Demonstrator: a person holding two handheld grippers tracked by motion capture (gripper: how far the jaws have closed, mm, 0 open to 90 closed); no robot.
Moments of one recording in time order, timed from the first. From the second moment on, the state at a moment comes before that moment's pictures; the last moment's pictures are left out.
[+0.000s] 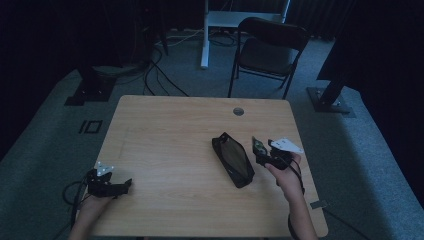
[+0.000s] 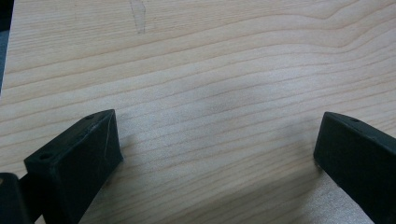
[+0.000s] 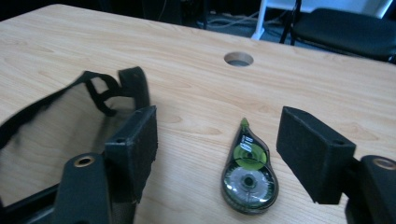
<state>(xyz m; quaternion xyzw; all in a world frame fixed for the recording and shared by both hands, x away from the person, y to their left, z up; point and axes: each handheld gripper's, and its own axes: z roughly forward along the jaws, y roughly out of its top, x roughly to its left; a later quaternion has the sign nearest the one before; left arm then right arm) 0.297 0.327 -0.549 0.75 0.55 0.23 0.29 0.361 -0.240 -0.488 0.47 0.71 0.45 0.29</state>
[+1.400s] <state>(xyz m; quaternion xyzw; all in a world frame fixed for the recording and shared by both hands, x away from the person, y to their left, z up) 0.297 0.327 -0.549 0.75 0.55 0.23 0.29 0.432 -0.245 -0.542 0.51 0.75 0.35 0.24</state>
